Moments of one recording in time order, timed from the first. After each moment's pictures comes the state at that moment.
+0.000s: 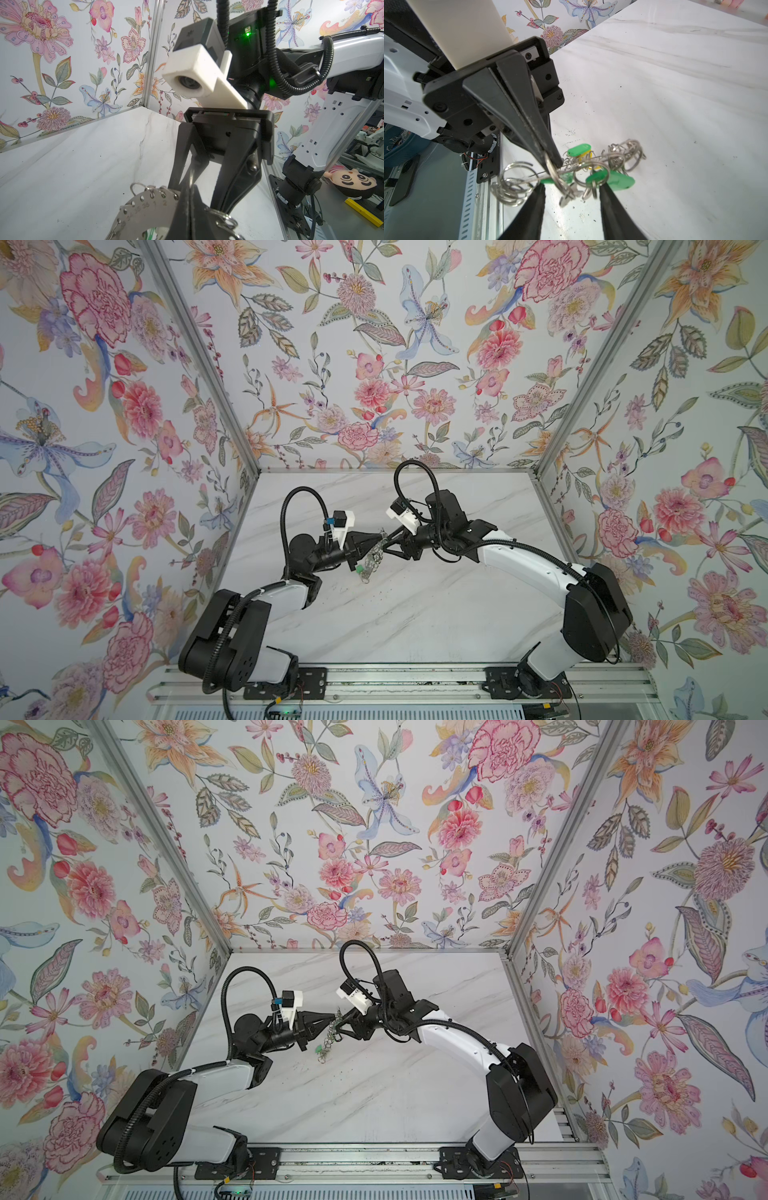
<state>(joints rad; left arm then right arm) -0.32 1.41 0.46 1.12 0.91 -0.39 0.71 1.60 1.21 -0.24 -0.66 -0.04</state>
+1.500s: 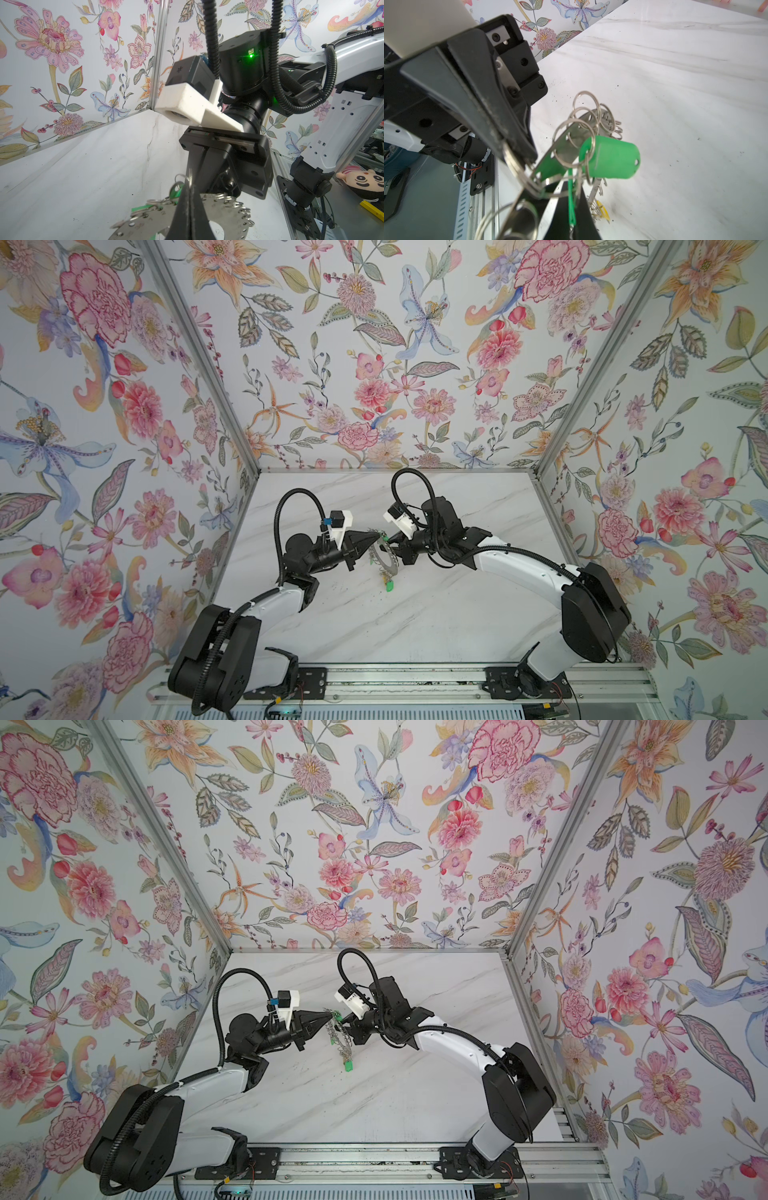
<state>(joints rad) -0.31 1.31 0.46 1.00 0.88 -0.33 0.74 1.60 1.14 -0.14 -0.59 0.04</state>
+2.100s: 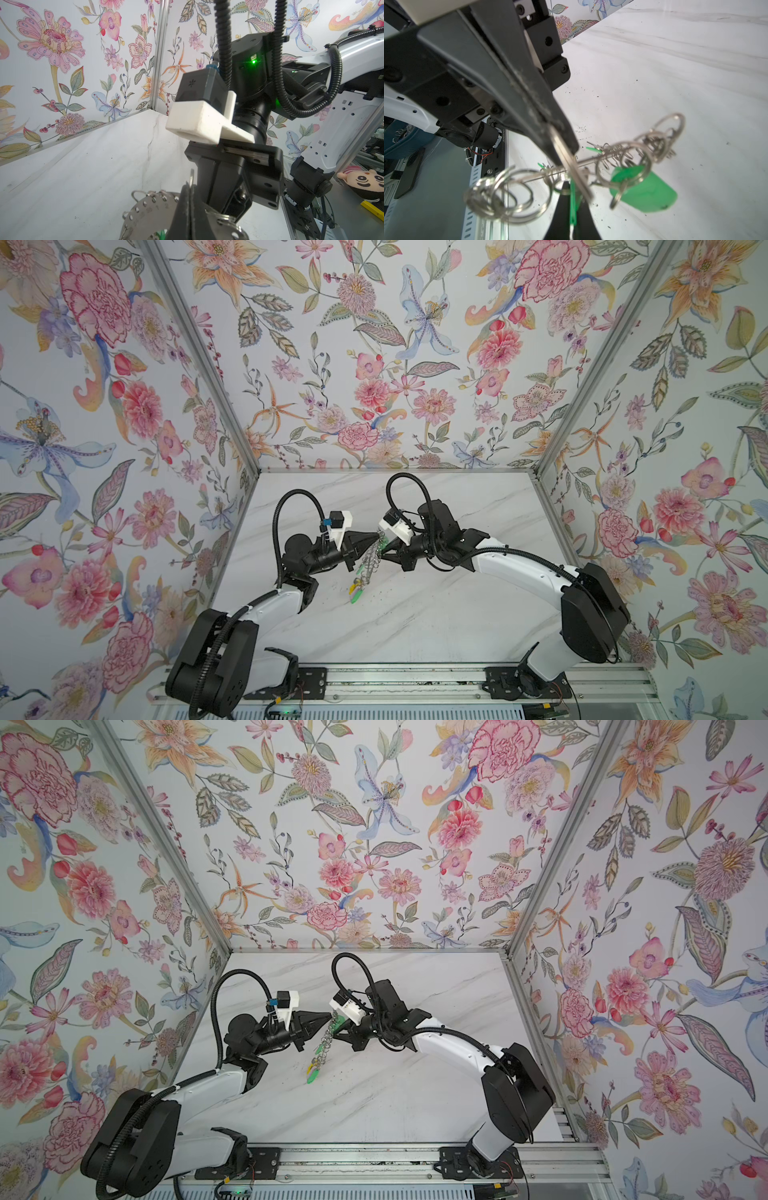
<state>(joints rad) -0.31 1.29 0.45 0.98 0.87 -0.32 0.76 1.60 1.14 -0.18 -0.64 -0.01</state>
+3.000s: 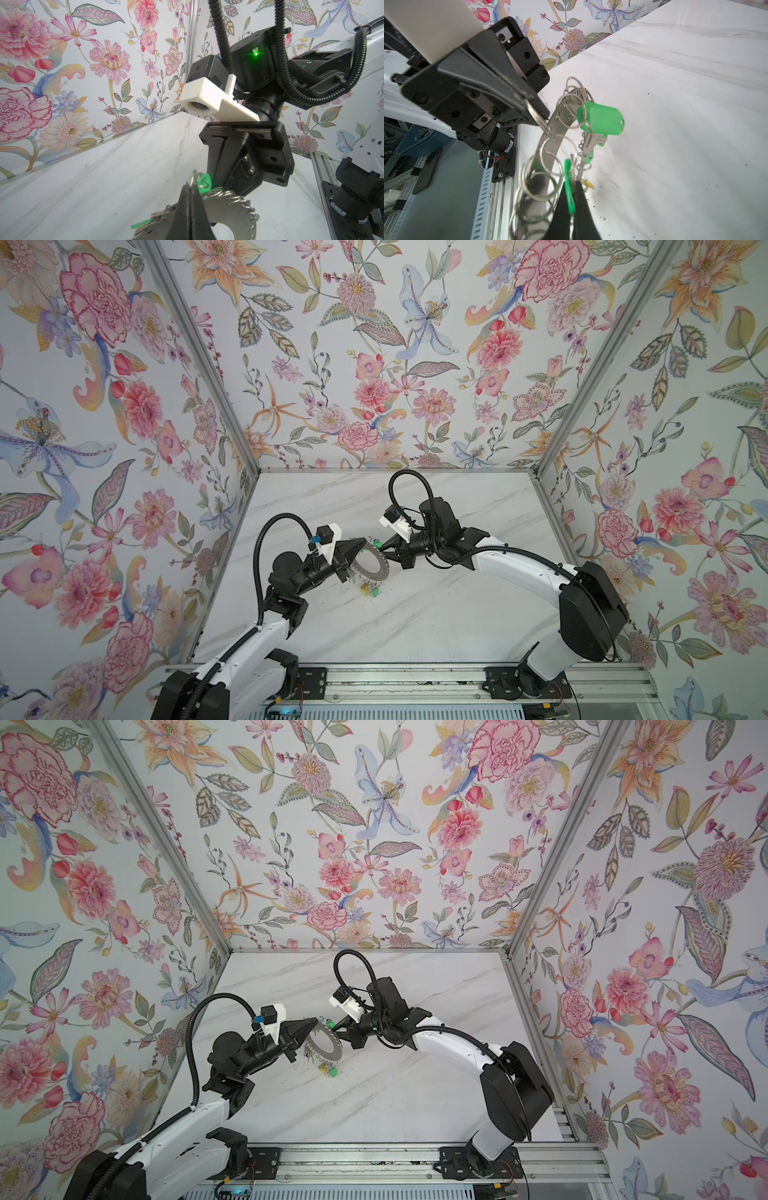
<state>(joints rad) -0.32 0.95 0.33 0.72 0.63 -0.15 0.75 1.62 1.16 -0.13 -0.73 0.00</state>
